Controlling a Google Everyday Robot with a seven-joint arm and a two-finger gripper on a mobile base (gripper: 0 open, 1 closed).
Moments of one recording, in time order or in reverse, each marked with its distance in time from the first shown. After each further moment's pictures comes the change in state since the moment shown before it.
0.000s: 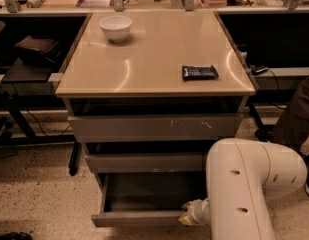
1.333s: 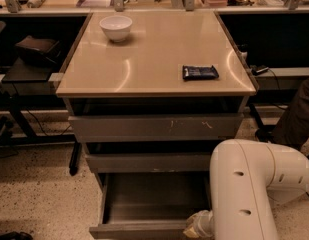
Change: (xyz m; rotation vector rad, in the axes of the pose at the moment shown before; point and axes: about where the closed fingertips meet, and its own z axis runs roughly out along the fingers) arm 0.036 0.029 -0.019 -0.014 0.032 0.064
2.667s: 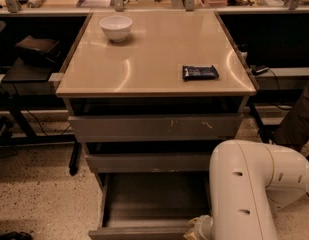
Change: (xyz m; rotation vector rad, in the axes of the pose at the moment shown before) arm 0.008 0.016 -0.003 0.006 -0.026 -0.020
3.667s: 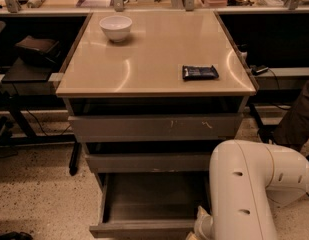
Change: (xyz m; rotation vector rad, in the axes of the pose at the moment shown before) arm 0.000 0.000 0.000 0.000 0.000 0.000
